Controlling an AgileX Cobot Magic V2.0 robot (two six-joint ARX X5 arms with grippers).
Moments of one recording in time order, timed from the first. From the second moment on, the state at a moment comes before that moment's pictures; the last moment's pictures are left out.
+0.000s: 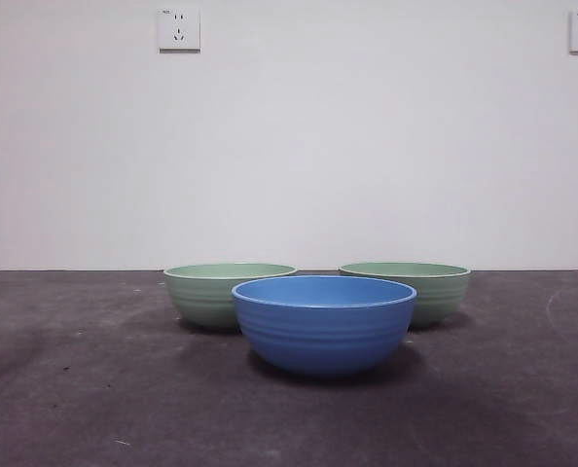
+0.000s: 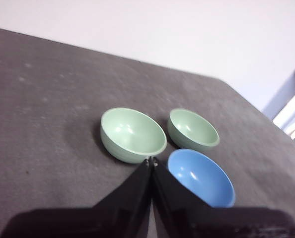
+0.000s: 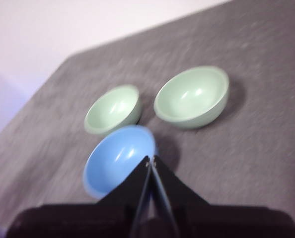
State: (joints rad) left arm 0.06 0.19 0.46 -0.50 0.58 -0.28; right arm 0.05 0.30 0.53 -0.60 -0.48 0.25
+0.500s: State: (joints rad) left arm 0.05 0.48 0.79 -0.95 0.73 0.03; right arm 0.09 0.62 0.94 -1.15 -0.55 -0.12
